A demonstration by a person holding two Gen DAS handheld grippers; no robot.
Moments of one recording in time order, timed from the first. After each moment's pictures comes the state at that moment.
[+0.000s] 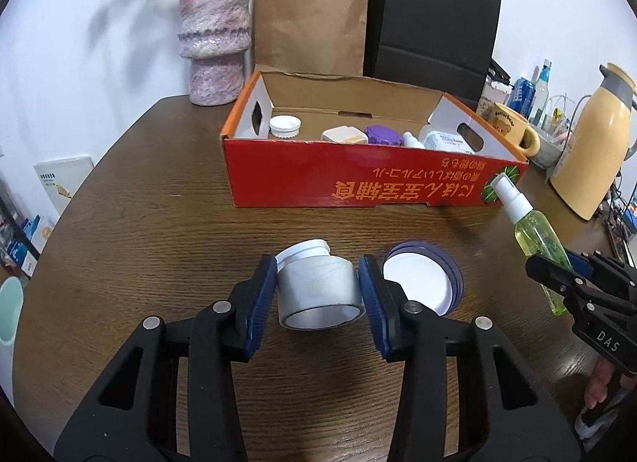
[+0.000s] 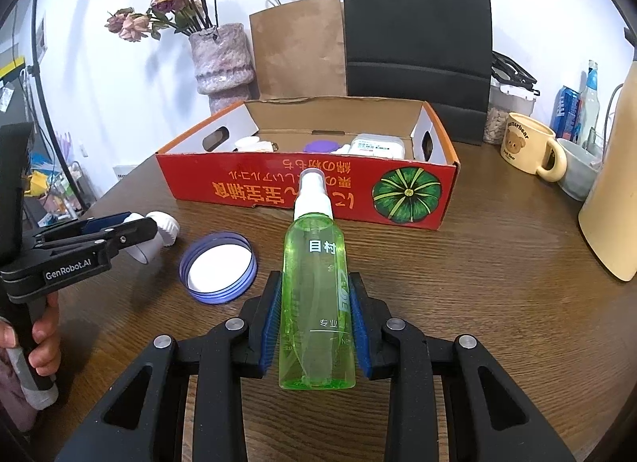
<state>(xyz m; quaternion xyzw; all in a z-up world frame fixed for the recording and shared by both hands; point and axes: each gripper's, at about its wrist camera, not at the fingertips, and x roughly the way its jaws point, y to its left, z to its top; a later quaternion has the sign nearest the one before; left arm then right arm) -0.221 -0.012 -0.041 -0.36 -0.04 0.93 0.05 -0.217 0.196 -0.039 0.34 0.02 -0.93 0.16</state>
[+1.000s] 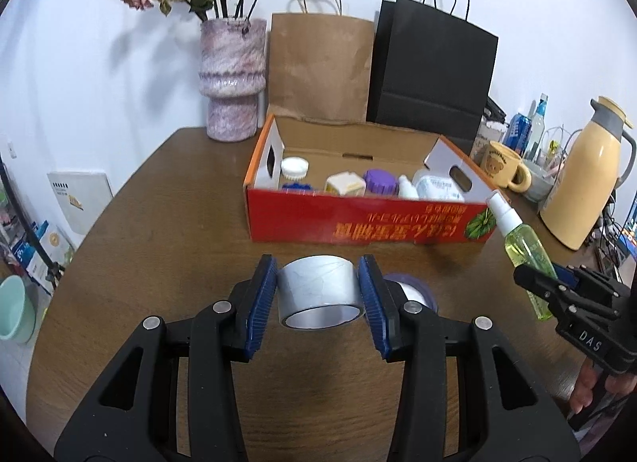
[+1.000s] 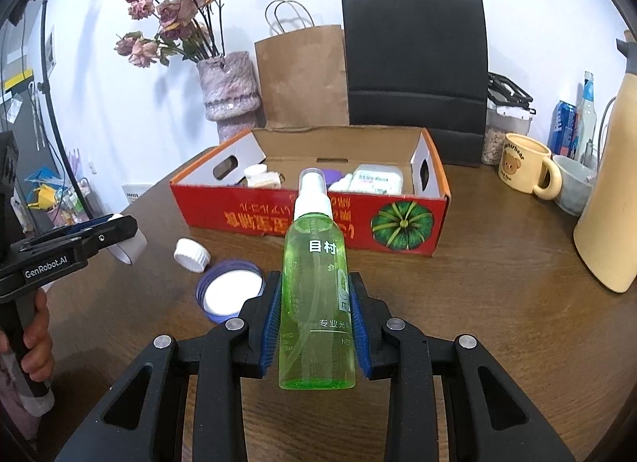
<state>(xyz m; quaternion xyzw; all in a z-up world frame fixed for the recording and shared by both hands) -0.201 -0.017 -0.001 -0.30 -0.05 0.95 0.04 -0.210 0.200 -0.015 0.30 0.01 -0.94 0.17</state>
